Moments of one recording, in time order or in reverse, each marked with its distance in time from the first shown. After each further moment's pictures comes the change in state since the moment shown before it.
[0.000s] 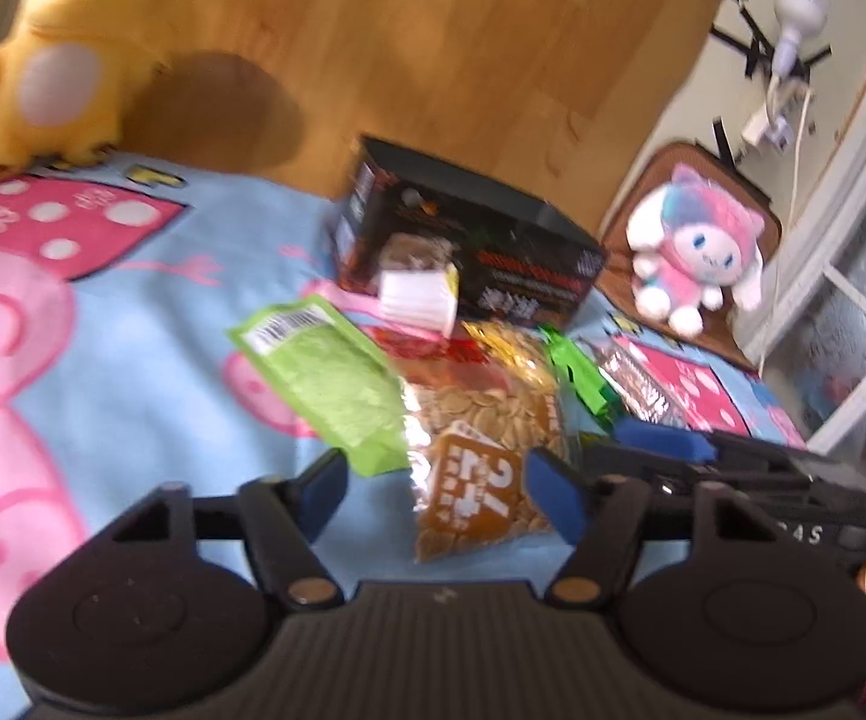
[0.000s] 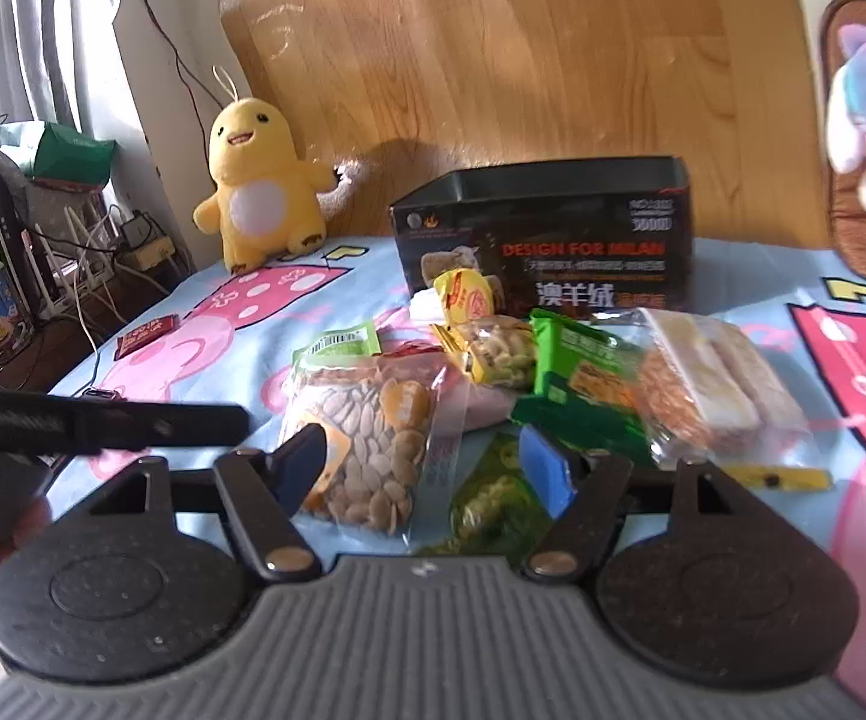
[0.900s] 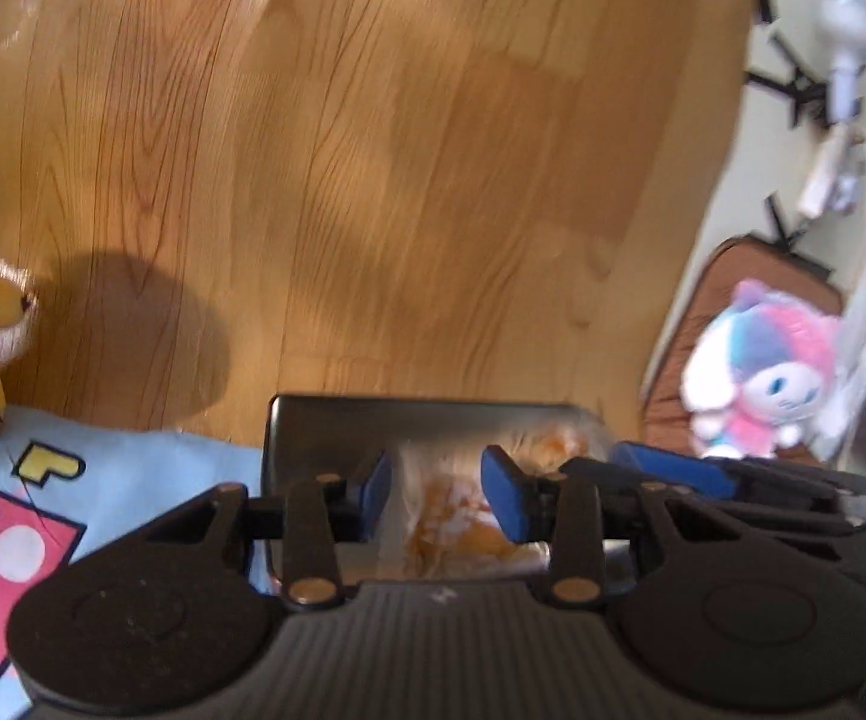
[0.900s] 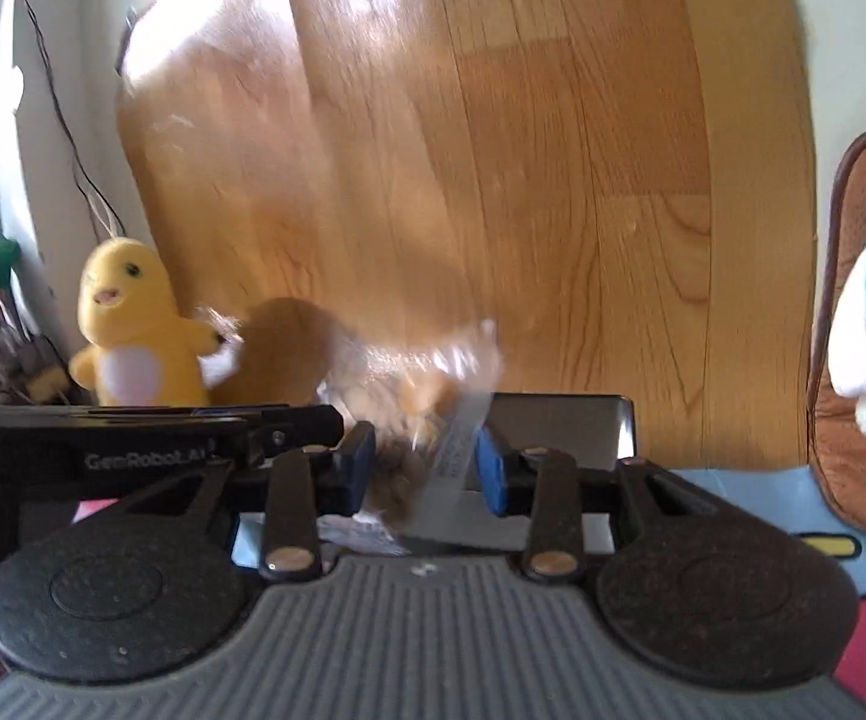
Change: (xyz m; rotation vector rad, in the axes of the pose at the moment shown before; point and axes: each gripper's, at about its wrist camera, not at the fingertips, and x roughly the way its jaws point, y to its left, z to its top) left arm 0.100 -0.037 0.140 0.128 -0.181 0.114; right arm 0.053 -0.055 0.122 -0.033 -0.164 -0.162
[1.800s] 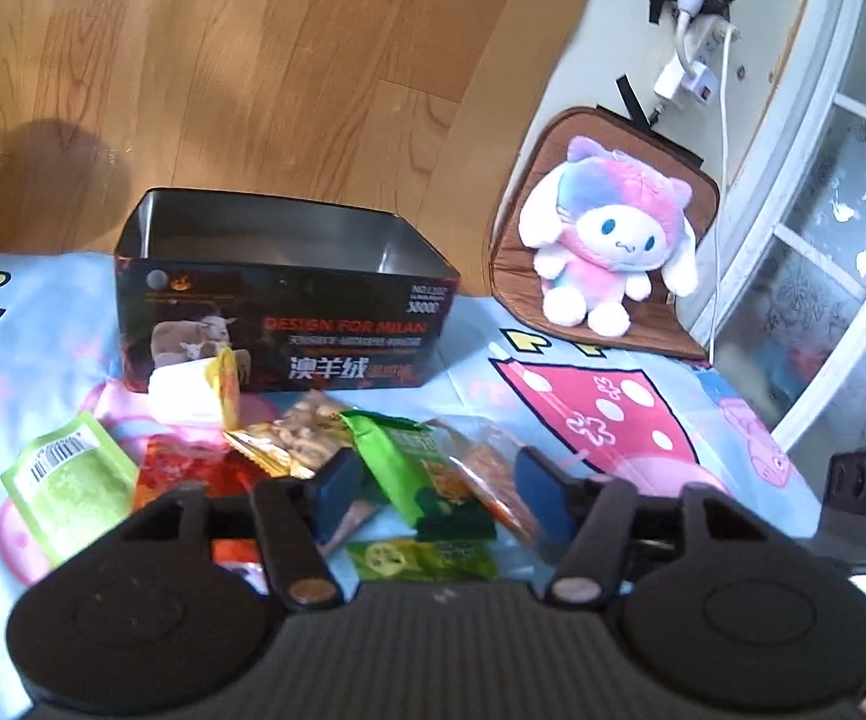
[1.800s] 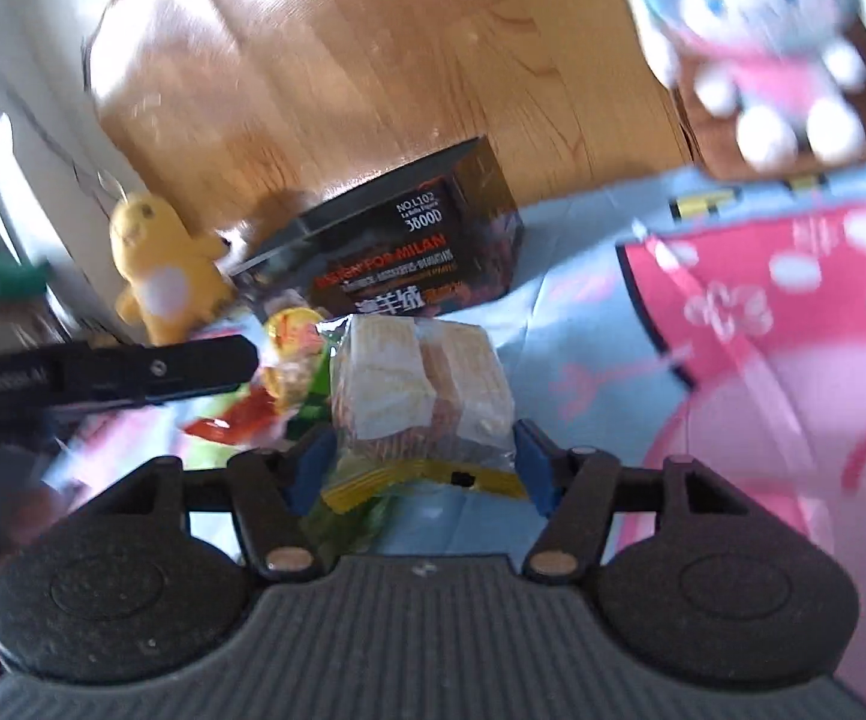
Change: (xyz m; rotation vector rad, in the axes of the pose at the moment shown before) left arm -0.079 -0.068 -0.093 0.013 0.155 -0.188; right arm -0.127 -0.069 -0.116 0.422 0.156 0.170
